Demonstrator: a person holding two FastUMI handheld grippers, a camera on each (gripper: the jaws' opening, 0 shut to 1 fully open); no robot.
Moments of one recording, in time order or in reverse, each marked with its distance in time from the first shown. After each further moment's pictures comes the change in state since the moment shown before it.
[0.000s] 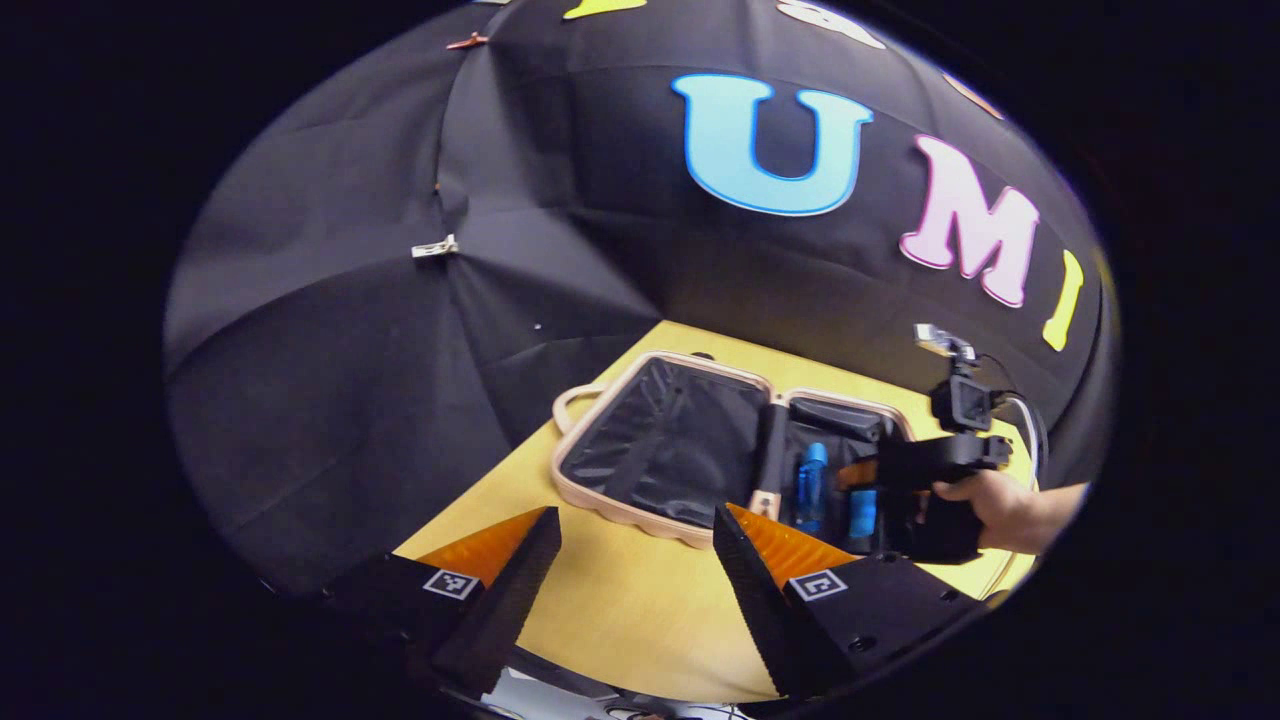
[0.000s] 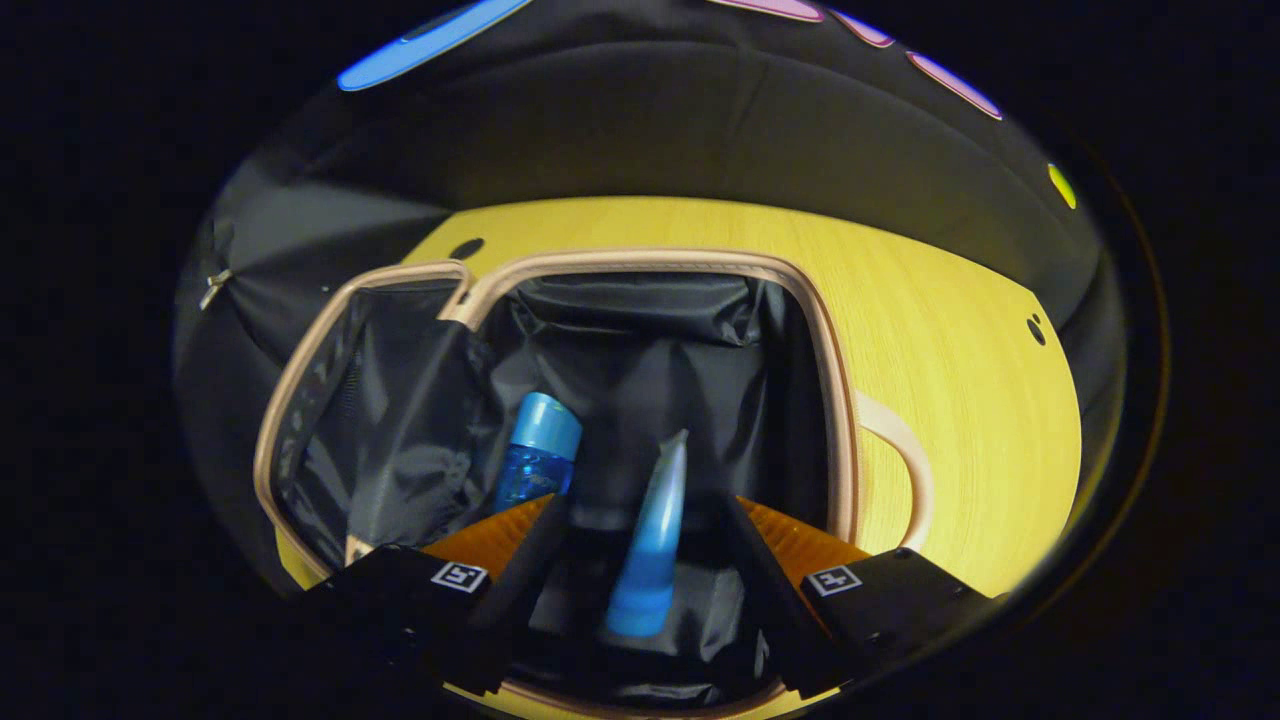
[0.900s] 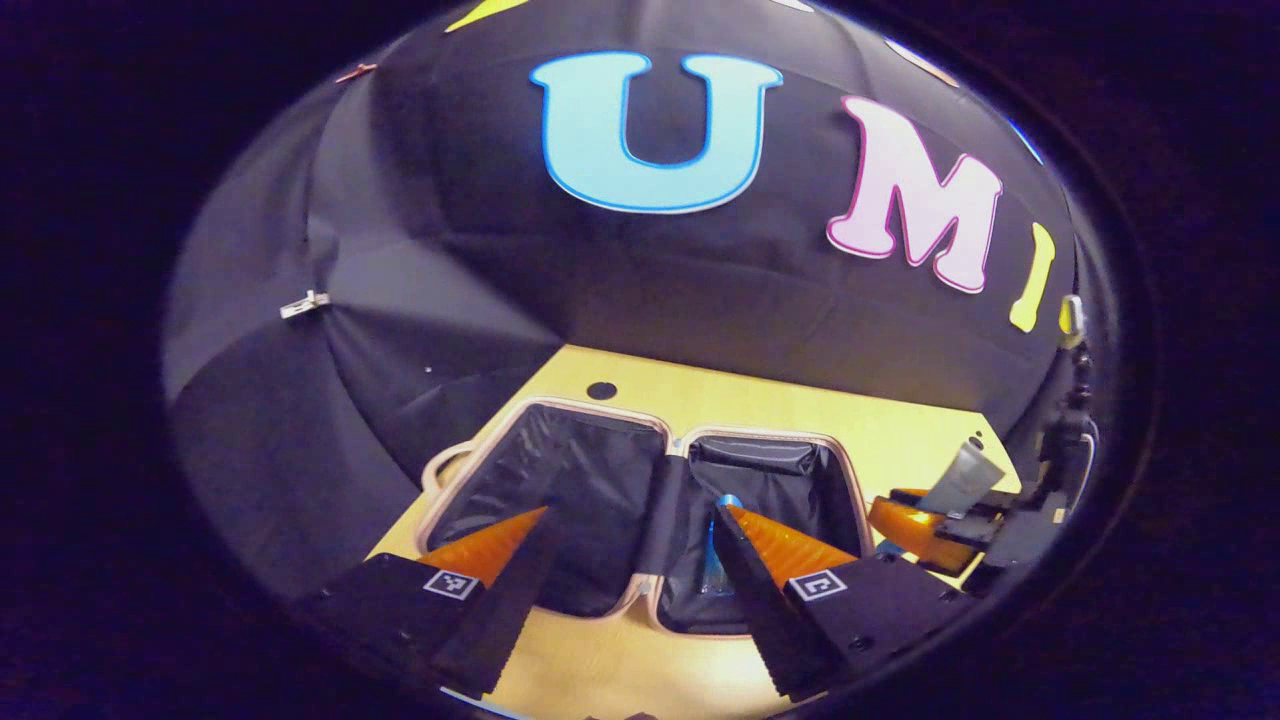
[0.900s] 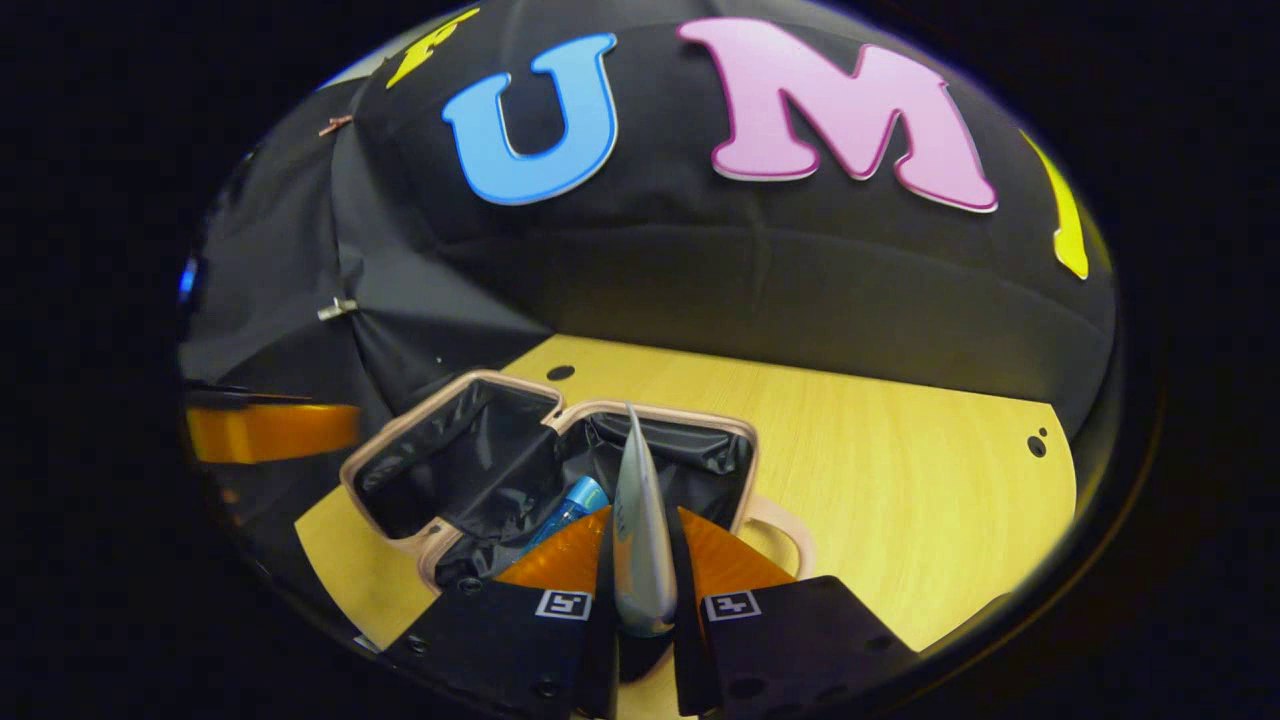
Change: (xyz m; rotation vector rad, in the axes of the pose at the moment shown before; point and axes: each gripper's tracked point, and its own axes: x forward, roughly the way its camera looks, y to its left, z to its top) left arm 0.013 -0.139 0.053 0.090 -0.029 -0.191; right arm -0.073 -0.023 0.049 -0.146 -0.343 0.202
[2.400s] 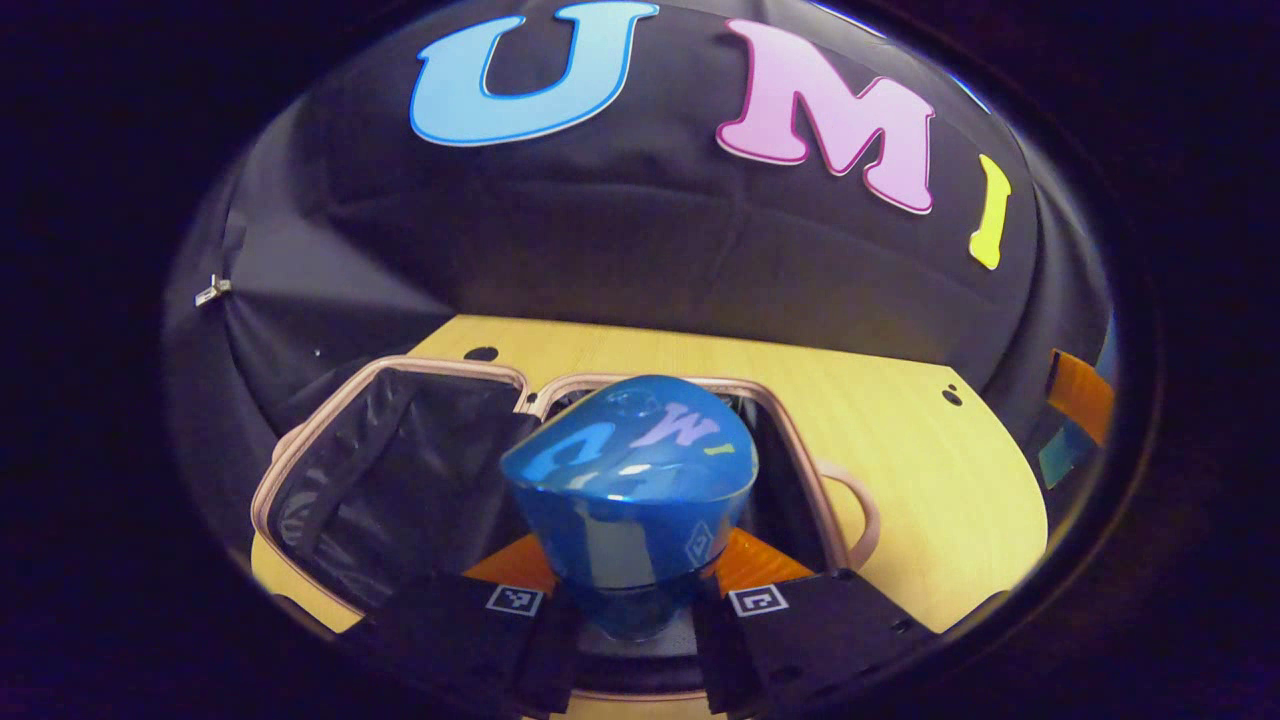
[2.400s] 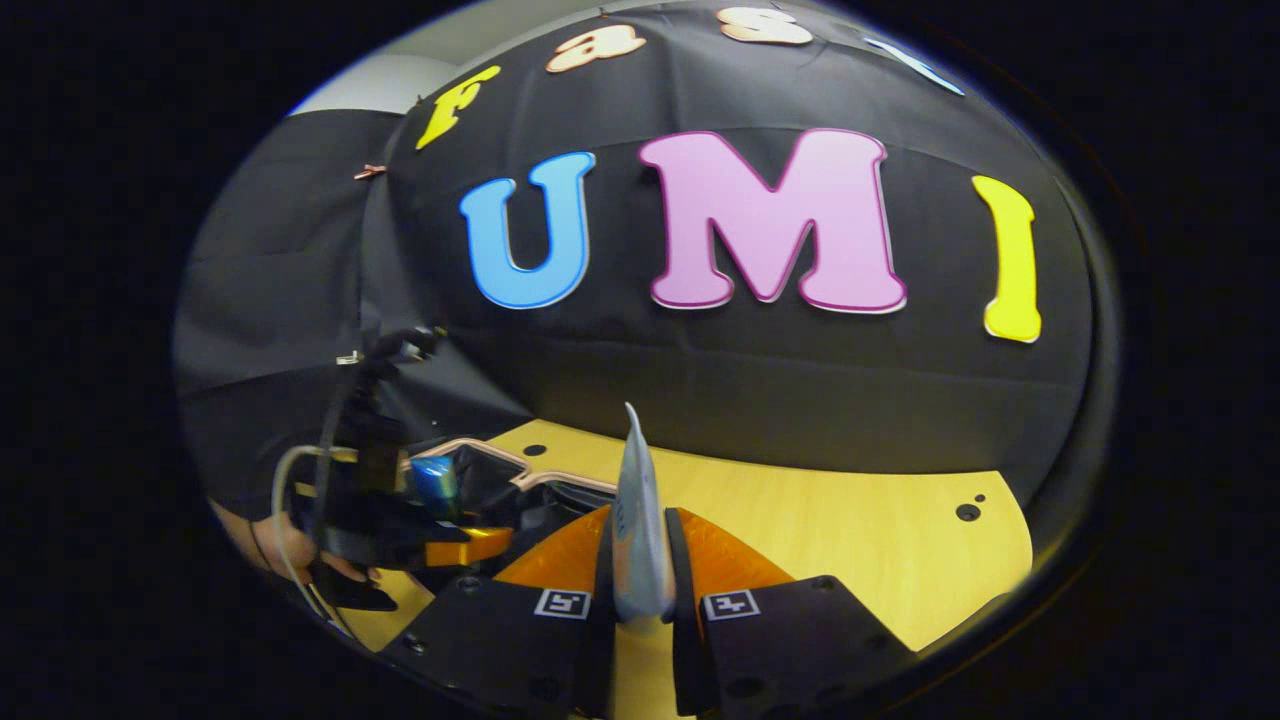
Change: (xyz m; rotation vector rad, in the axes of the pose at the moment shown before) left arm 0.141 -0.126 -0.113 0.113 0.158 -0.188; right arm -0.137 -0.067 0.060 -0.062 -0.373 0.026
